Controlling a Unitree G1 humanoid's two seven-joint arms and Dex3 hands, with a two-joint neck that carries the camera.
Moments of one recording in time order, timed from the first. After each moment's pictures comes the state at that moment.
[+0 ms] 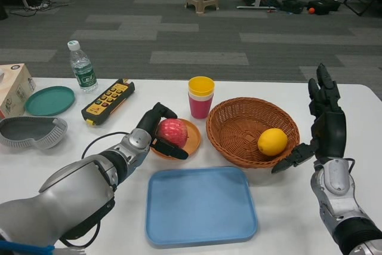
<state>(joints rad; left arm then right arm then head) -0.90 0.05 -0.66 1.47 -0.38 -0.24 0.20 -0.35 -0.44 0.26 0.72 0.43 -0.89 -0.24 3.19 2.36</state>
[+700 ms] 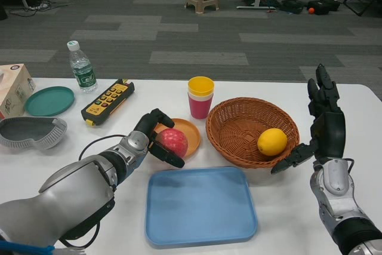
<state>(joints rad) -0.90 0.05 -0.66 1.48 -0.38 -0.19 0.21 -0.35 -0.44 0.26 0.72 0.43 -0.89 -0.24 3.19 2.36</state>
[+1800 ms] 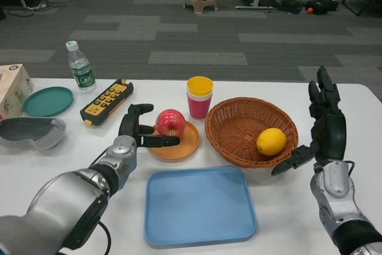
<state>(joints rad) -0.79 0.06 -0.24 1.40 -0.45 -0.39 0.18 -0.34 -0.44 0.25 0.71 0.43 -0.89 -0.24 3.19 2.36</state>
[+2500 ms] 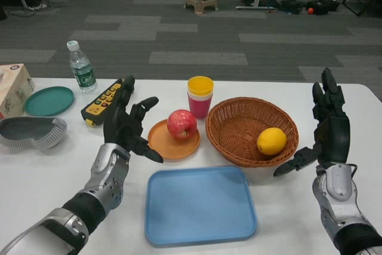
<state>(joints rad) -0.45 0.17 -0.32 0.74 -0.89 -0.62 -0.10 -0.31 -0.44 0.22 0.70 0.43 -0.90 -0.24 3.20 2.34</state>
